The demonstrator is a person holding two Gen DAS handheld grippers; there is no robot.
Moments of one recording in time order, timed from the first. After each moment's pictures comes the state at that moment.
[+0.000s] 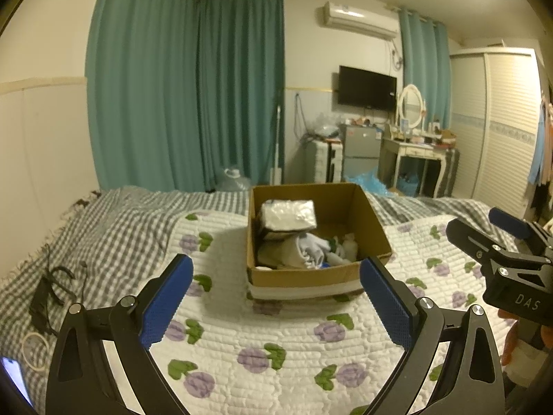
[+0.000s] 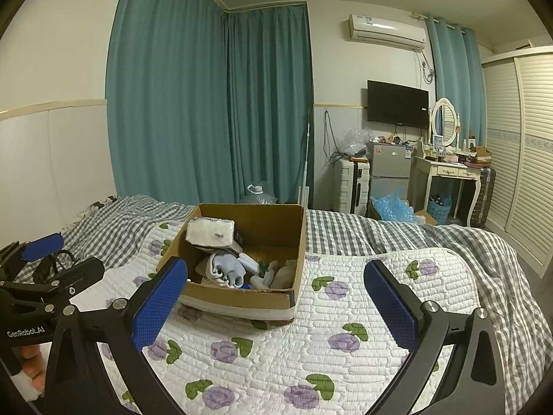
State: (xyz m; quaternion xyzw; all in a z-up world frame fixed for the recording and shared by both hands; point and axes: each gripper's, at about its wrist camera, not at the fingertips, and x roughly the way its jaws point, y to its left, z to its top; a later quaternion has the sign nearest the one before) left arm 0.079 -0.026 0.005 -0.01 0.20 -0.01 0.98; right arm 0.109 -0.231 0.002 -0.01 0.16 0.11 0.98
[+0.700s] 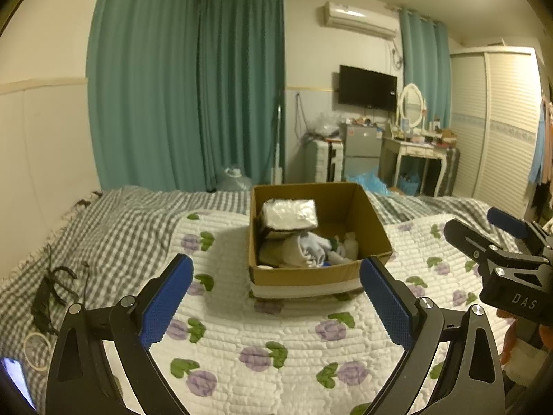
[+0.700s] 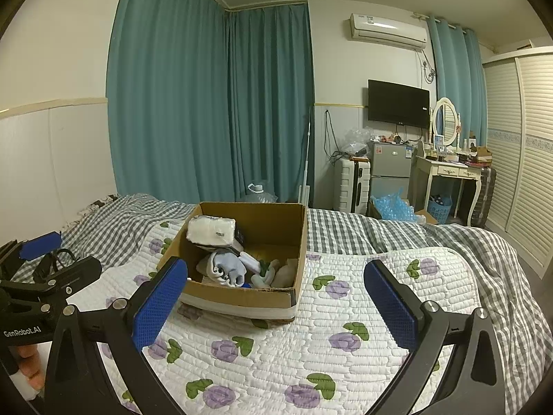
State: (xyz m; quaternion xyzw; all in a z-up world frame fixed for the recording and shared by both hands) left arm 0.076 -0.025 0.005 0.00 0.20 0.00 0.98; right arm 0.106 -0.234 0.001 -0.01 0.16 0.11 0.98
